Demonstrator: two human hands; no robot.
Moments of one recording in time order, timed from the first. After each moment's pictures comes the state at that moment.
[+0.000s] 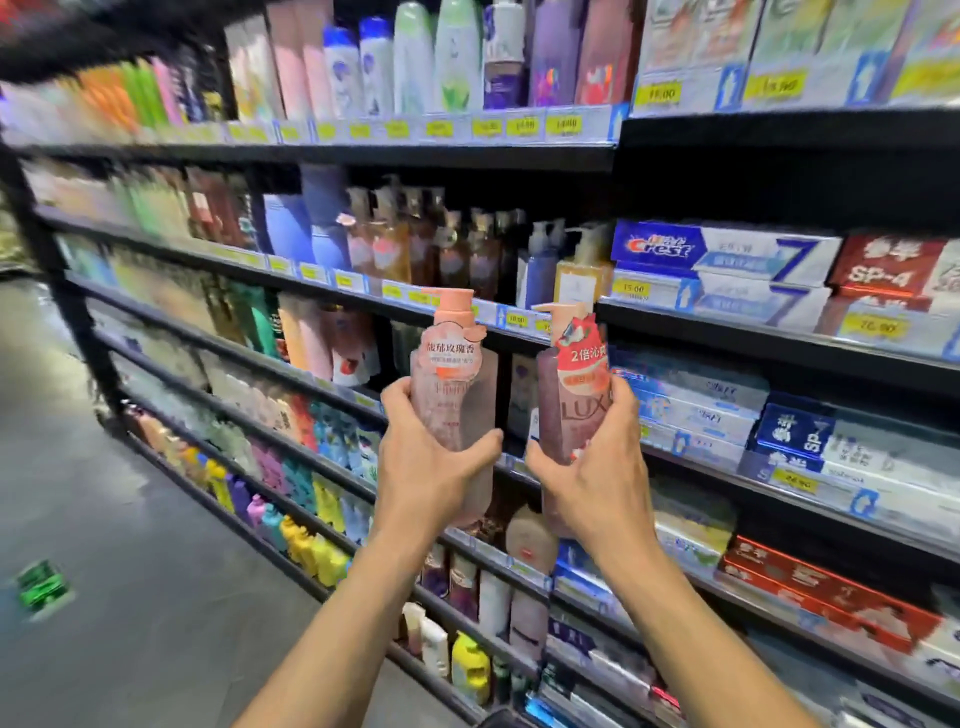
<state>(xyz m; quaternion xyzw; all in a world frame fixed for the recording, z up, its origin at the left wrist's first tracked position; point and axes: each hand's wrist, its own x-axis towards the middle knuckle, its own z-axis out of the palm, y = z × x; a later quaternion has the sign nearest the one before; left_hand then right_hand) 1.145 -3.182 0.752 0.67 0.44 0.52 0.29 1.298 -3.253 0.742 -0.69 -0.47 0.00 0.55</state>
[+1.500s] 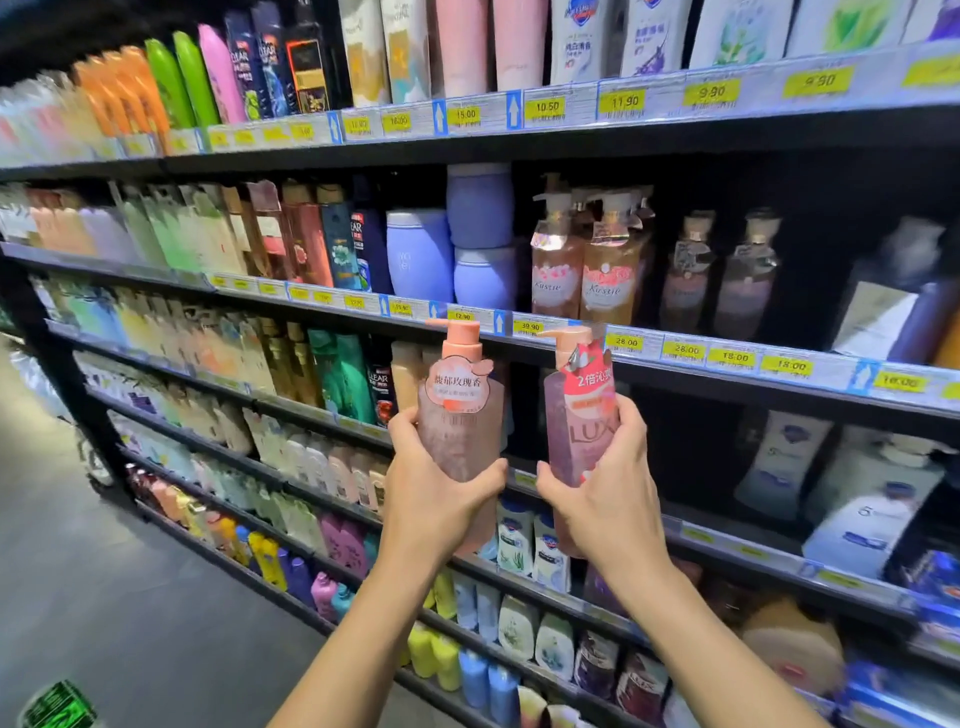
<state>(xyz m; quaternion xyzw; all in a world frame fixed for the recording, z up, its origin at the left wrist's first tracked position) 0.920 -2.799 0.724 0.71 0.41 0.48 0.32 1.076 -2.886 0.709 -0.72 -0.43 0.00 0.54</state>
